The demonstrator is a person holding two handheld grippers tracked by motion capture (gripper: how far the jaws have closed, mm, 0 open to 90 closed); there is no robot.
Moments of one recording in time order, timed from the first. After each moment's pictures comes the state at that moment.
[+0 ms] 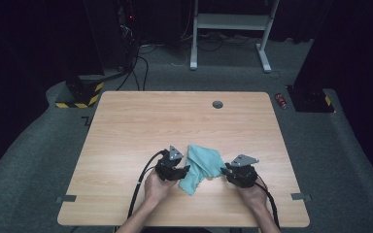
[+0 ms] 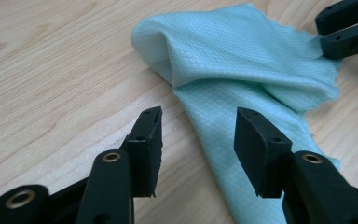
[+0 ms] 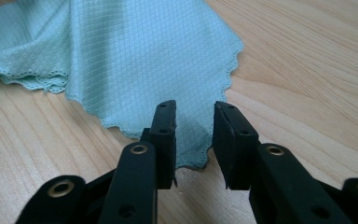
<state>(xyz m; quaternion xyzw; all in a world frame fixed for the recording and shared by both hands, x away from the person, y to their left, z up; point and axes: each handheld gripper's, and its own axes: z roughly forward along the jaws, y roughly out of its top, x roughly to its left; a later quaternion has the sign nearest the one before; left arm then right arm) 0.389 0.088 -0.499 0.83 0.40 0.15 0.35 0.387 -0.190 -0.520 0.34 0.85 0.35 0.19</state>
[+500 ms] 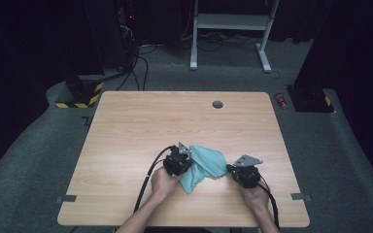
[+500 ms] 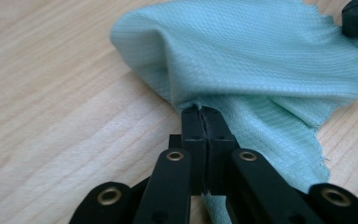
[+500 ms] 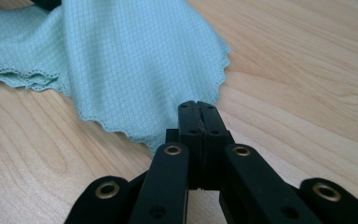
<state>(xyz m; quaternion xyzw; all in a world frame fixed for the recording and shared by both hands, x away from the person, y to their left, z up) 0.410 0.072 -0.503 0.85 0.39 0.13 0.33 0.383 -0.199 -0.518 0.36 0.84 0.35 0.20</state>
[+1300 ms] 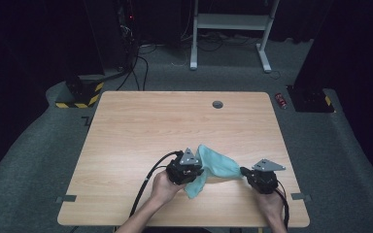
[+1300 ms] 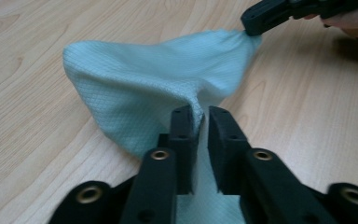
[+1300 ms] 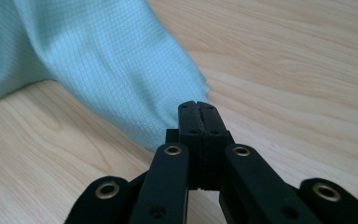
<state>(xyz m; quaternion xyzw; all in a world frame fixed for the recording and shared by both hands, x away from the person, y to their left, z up) 0.372 0.059 -0.469 0.87 0.28 0.11 0.40 0.362 -0.245 -0.507 0.40 0.81 0.38 0.20</state>
